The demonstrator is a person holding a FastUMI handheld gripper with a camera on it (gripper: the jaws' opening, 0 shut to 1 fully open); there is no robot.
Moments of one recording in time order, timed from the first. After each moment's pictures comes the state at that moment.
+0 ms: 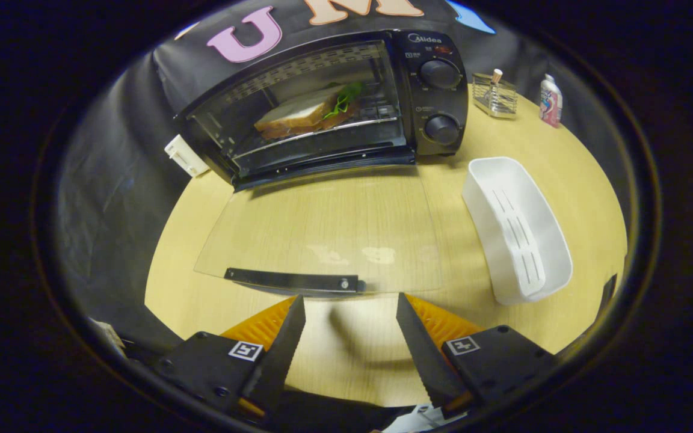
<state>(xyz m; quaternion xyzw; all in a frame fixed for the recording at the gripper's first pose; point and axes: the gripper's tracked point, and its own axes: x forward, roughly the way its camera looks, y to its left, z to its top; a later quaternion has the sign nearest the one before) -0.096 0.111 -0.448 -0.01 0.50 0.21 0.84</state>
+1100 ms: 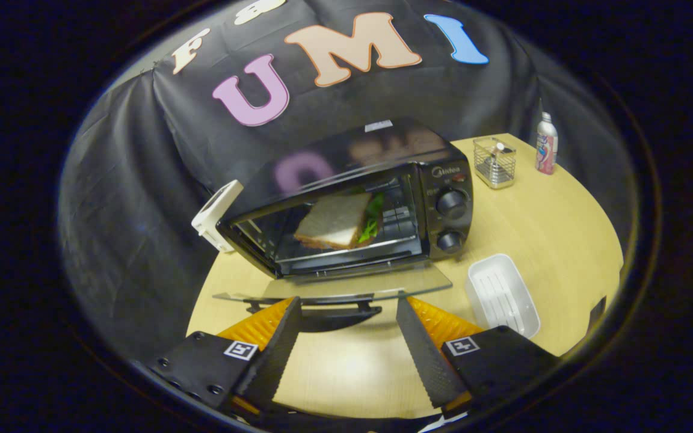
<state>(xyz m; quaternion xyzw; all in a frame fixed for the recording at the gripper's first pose) -0.036 0.159 -0.321 0.07 0.38 0.22 0.90</state>
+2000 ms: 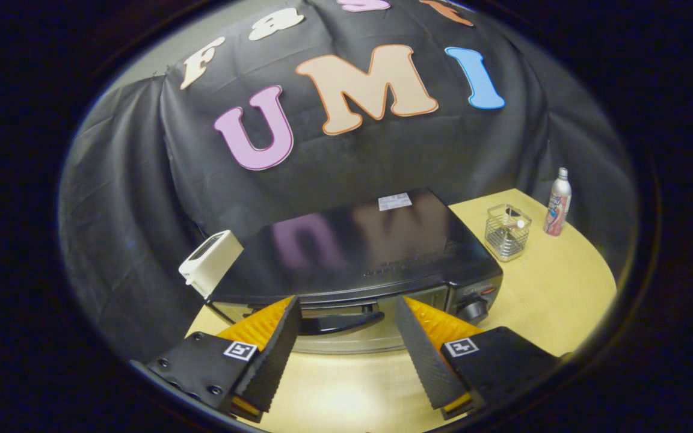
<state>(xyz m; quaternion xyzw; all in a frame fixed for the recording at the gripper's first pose) 0.057 0.194 -0.267 0.06 0.26 0.20 0.94</state>
